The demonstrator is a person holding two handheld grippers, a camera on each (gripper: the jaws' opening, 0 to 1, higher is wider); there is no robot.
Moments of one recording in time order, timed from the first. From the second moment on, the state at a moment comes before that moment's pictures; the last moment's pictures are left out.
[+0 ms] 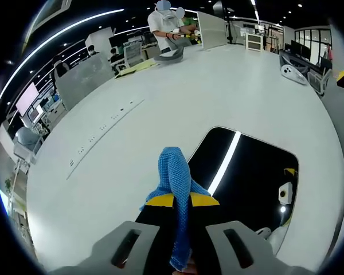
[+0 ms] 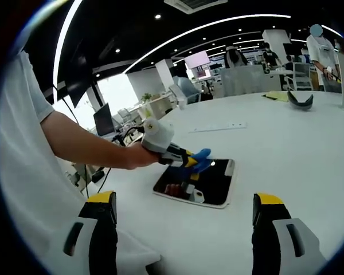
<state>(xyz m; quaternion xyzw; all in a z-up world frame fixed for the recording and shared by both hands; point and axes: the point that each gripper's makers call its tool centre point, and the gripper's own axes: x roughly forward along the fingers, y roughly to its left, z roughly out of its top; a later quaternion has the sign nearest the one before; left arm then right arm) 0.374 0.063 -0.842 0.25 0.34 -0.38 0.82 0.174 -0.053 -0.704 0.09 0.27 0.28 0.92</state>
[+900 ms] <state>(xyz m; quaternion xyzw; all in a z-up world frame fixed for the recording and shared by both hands) 0.366 0.029 -0.842 0.27 0.33 -0.41 0.81 0.169 -0.064 -0.710 0.10 0.28 0.27 0.92</state>
